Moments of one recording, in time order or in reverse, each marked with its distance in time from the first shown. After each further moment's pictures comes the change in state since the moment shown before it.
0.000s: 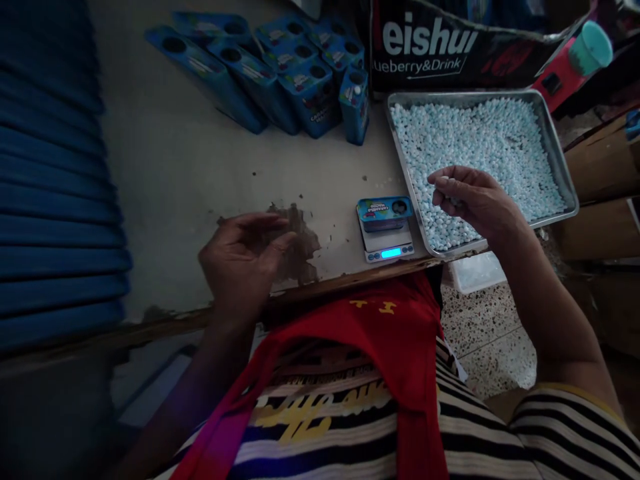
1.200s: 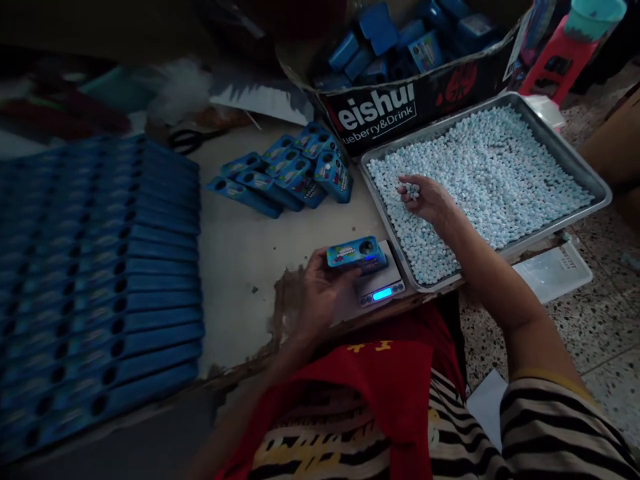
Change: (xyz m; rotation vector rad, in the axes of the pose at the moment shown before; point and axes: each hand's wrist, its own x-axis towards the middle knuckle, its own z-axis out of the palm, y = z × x) left_hand 0.012 0.040 0.099 -0.185 -0.290 -0.254; right_hand 0.129 0.047 -0.009 0.791 0.077 0.274
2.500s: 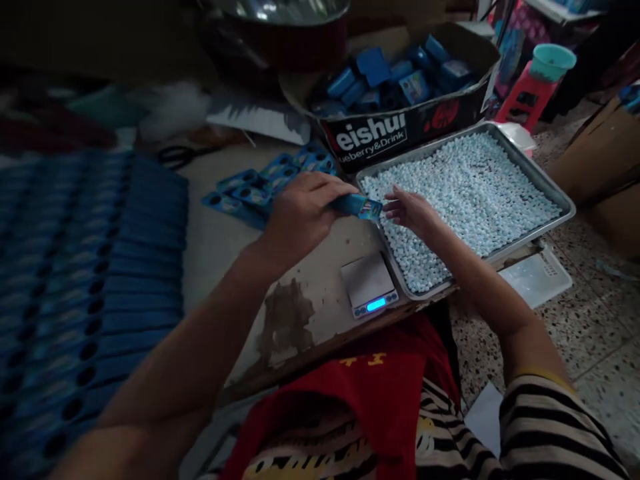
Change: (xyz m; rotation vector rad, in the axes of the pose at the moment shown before) left_hand 0.120 0.127 0.006 0.865 -0.340 0.845; right_hand -0.022 0.009 0.012 -0.243 0.010 -0.172
